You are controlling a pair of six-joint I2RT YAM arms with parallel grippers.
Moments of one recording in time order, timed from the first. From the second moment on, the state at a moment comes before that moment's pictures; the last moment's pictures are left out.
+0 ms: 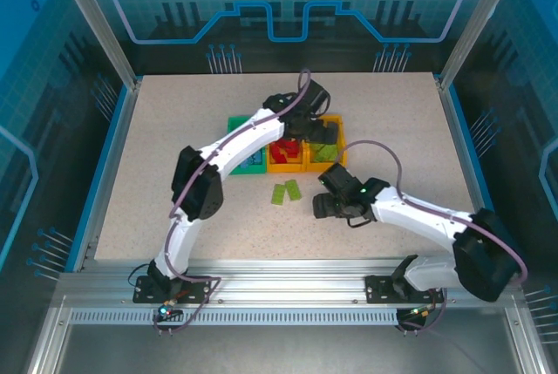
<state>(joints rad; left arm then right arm) -0.68 2.16 2.08 -0.92 0.00 -0.56 0.75 1.33 0.76 -0.63 0.15 0.64</state>
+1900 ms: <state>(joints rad) -0.58 1.41 1.02 -0.74 -0.08 -0.73 0.59 1.57 1.20 -0.73 0.18 0.46</state>
